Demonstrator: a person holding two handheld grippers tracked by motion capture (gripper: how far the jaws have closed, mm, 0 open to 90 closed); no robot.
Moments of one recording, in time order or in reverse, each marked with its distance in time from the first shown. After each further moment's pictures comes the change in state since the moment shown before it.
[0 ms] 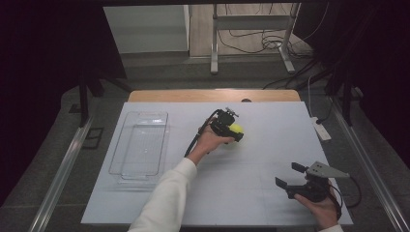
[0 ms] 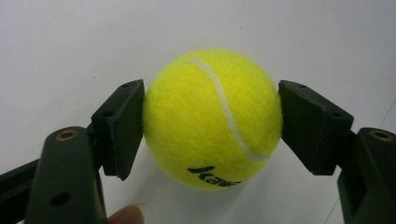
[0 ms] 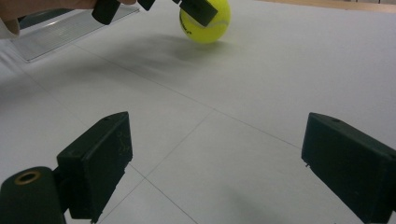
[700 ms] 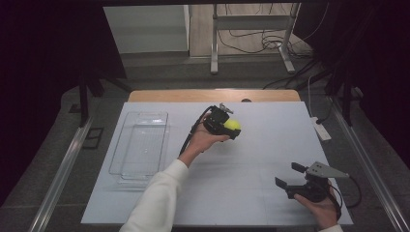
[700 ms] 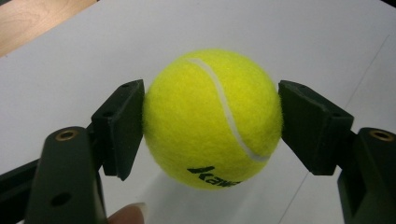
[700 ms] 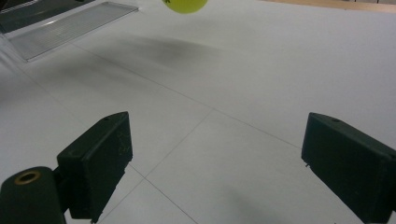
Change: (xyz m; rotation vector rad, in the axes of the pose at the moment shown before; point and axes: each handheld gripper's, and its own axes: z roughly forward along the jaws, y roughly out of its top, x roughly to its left) left arm -0.003 -0.004 -0.044 -0.094 -0.011 0.025; right arm 0.001 0.000 0.000 0.003 -0.006 -0.002
